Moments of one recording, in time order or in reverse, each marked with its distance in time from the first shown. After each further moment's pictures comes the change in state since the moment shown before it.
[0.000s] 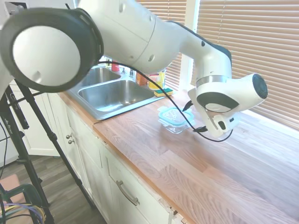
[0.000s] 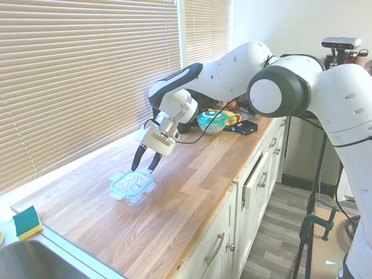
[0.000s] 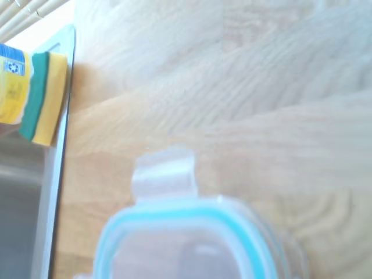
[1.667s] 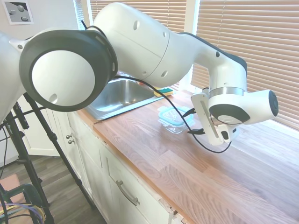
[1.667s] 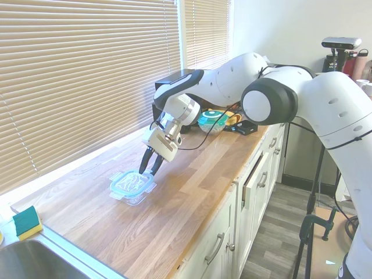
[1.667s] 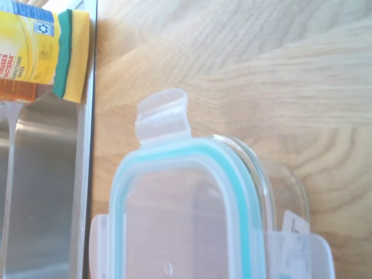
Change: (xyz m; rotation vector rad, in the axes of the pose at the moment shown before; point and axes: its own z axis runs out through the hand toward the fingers) arm 0.013 0.027 0.000 0.014 -0.172 0.030
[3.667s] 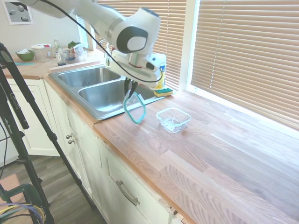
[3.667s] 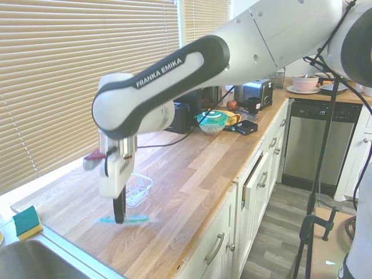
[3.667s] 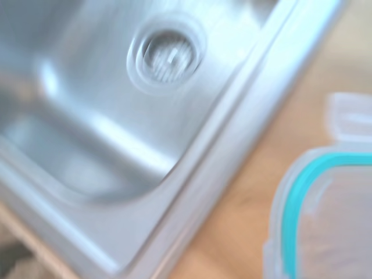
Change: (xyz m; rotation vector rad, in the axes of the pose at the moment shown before) arm -0.307 -0.108 0.181 -0.614 0.166 -0.575
